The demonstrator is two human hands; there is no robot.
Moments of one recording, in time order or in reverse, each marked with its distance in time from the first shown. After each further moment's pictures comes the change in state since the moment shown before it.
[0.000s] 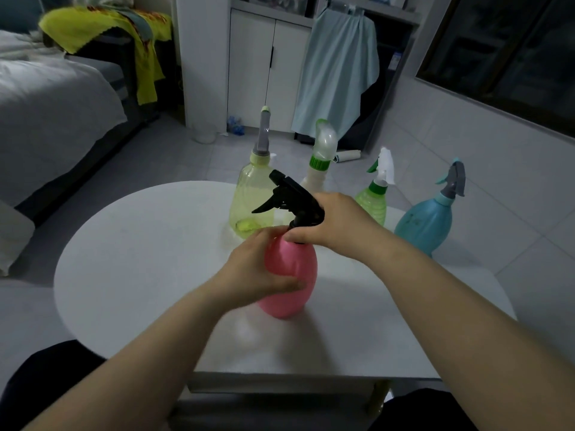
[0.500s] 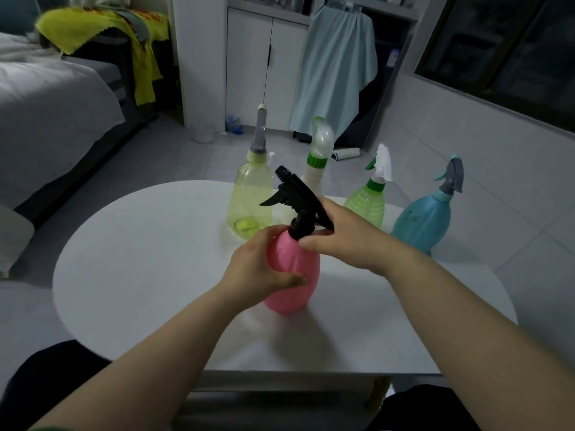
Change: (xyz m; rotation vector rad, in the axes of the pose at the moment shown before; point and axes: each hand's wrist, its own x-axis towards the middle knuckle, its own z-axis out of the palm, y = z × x) left_hand 0.005 -0.007 0.016 -0.033 0.121 0.002; right_hand -0.014 0.017 0.002 0.314 -0.138 0.052
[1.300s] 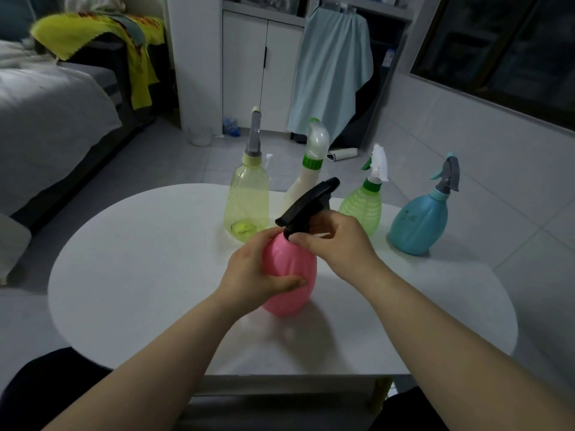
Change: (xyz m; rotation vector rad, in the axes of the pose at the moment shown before) left_hand -0.002 -0.001 0.003 -0.024 0.024 0.025; right_hand -0.001 0.015 0.018 0.142 0.323 -0.035
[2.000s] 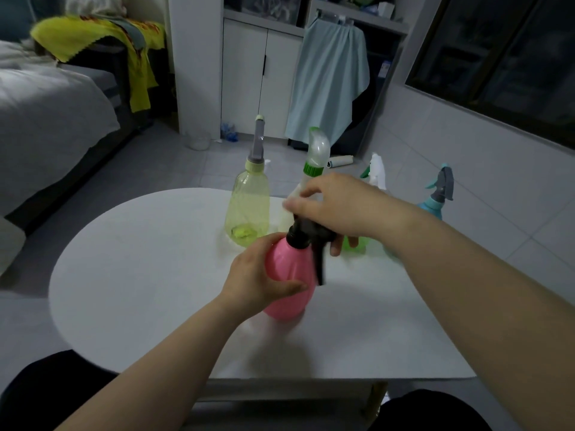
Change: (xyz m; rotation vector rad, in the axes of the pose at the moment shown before) left_hand -0.001 -0.002 0.000 -0.014 -0.004 -0.017; right_hand 0.017 -0.079 -0.020 -0.669 -0.322 0.033
